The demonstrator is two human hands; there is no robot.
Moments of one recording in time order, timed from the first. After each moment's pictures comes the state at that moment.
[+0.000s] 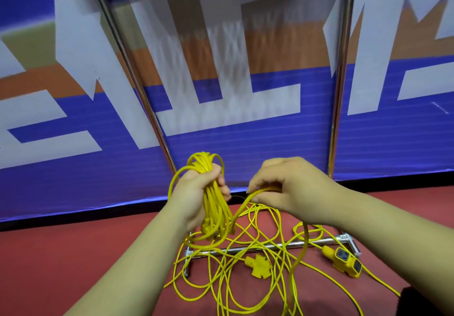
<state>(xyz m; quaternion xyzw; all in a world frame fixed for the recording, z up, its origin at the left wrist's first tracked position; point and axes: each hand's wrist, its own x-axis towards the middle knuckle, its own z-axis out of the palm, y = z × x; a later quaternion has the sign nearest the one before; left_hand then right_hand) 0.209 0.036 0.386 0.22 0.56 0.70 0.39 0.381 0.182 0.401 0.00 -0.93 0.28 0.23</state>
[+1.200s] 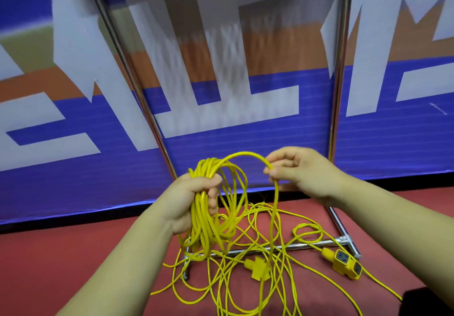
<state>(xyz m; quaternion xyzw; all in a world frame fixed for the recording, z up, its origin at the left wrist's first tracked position) 0.205 0.024 0.402 0.21 0.60 0.62 0.46 0.368 0.220 0.381 -0.18 -0.69 0.67 0.19</state>
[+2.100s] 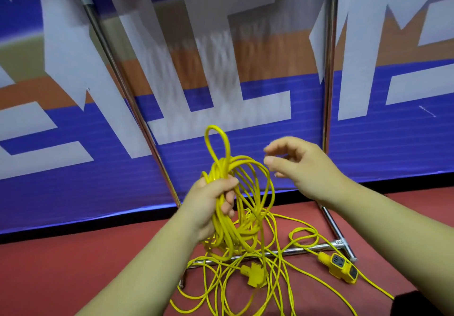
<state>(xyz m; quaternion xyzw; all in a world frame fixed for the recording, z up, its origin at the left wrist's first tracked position) 0.241 0.062 0.392 0.23 0.58 0.67 0.41 0.378 0.223 0.396 -0.15 -0.72 0.59 0.33</state>
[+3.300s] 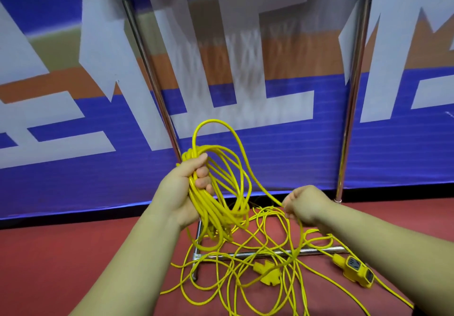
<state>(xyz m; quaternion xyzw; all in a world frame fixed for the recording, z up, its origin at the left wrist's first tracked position) 0.190 -0.001 0.427 0.11 0.46 0.76 0.44 0.335 0.210 0.307 -0.42 -0.76 0.48 0.05</state>
